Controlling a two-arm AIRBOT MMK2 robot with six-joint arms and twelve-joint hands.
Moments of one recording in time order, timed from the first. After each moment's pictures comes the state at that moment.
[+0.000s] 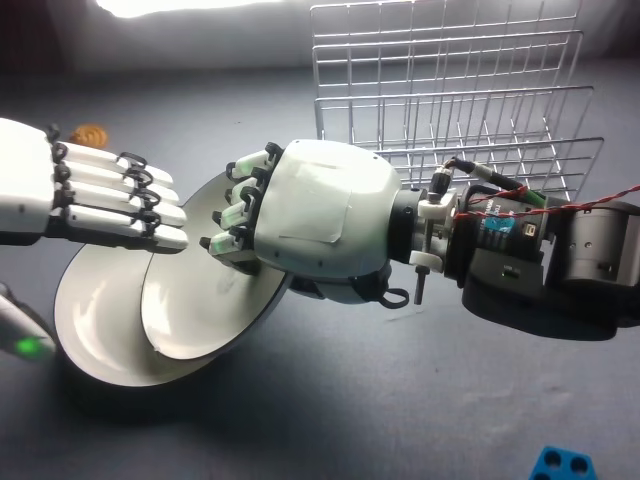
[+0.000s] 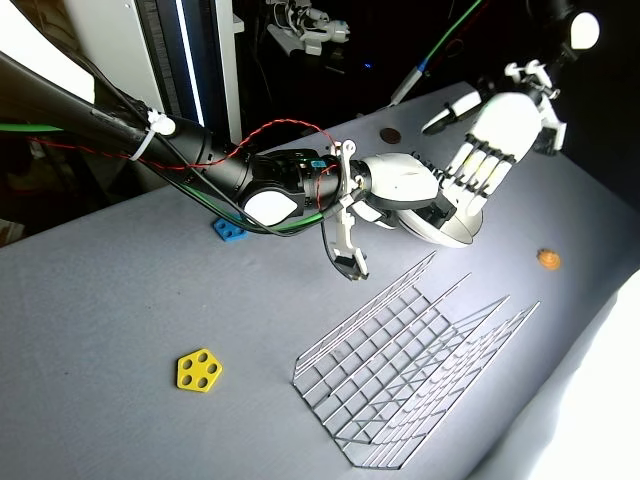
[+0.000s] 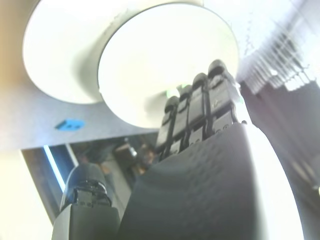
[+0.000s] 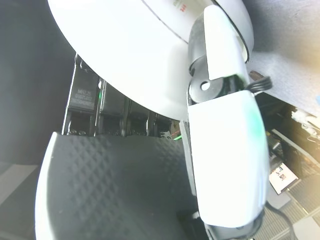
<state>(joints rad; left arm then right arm) 0.70 -0.97 1.63 1.50 -1.15 -0.15 -0.46 -1.46 1.25 -0.27 0.63 -1.21</state>
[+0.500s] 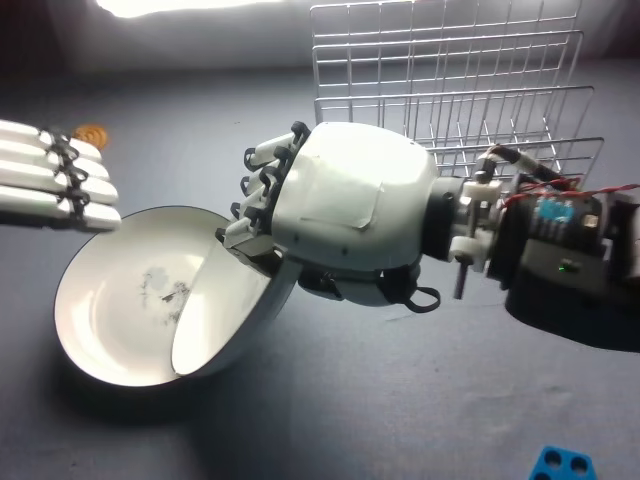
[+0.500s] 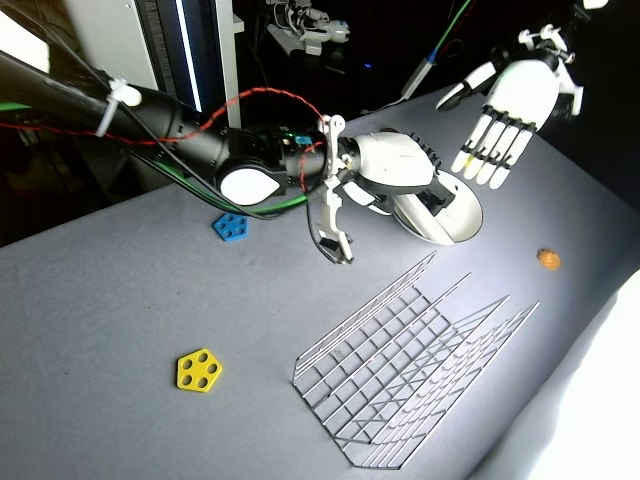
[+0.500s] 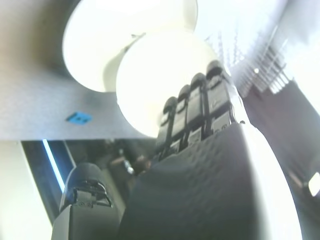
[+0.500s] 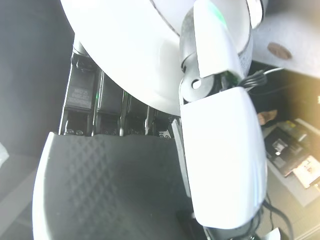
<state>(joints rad) 0.62 -0.82 1.56 1.55 -1.11 -0.20 -0.41 -1.33 1.08 -0.17 0.59 -1.21</state>
